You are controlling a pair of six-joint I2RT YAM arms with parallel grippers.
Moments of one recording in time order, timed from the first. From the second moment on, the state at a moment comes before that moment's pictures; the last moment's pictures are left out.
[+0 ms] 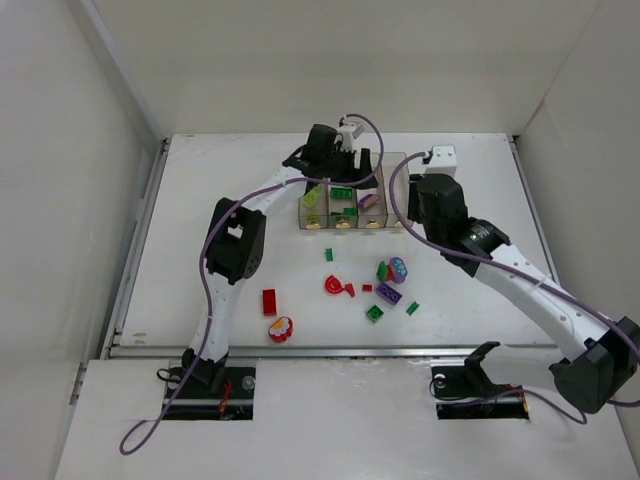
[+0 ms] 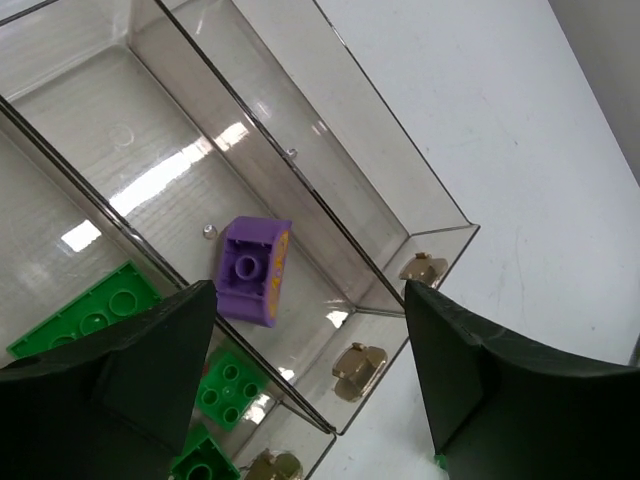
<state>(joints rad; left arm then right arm) -0.51 2.28 1.91 -0.18 0.50 -0.31 0.60 1.20 1.10 -0.35 0.62 0.20</state>
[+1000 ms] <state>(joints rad) -0.51 1.83 1.94 -0.89 1.03 1.04 0.64 1.20 1.15 -0.28 0.16 0.14</state>
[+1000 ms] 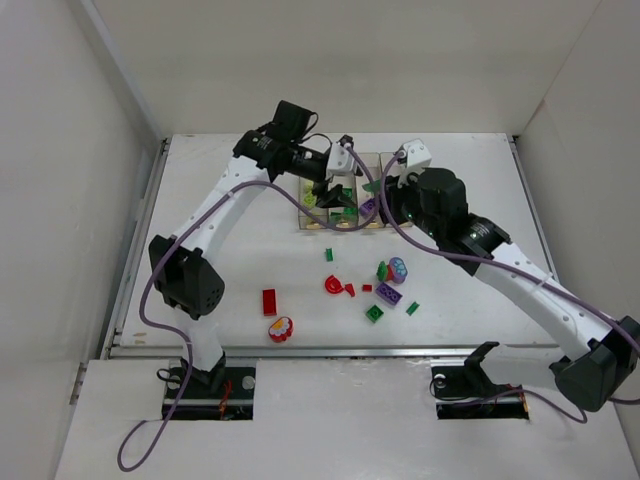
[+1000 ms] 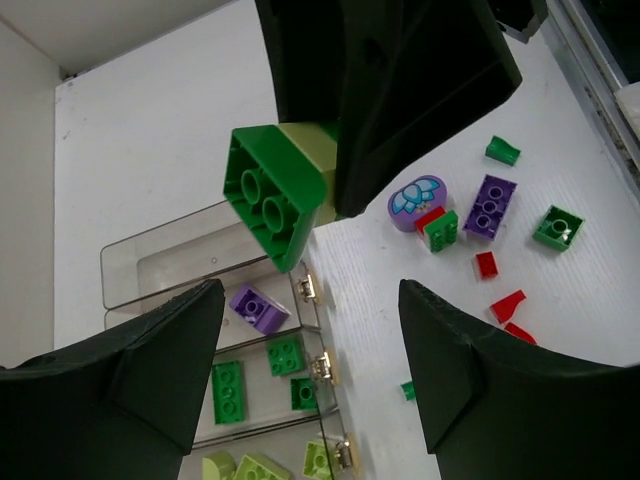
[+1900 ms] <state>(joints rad) -0.54 1.83 1.75 -0.46 0.90 0.48 0.66 1.21 1.13 -0.28 0.17 0.20</state>
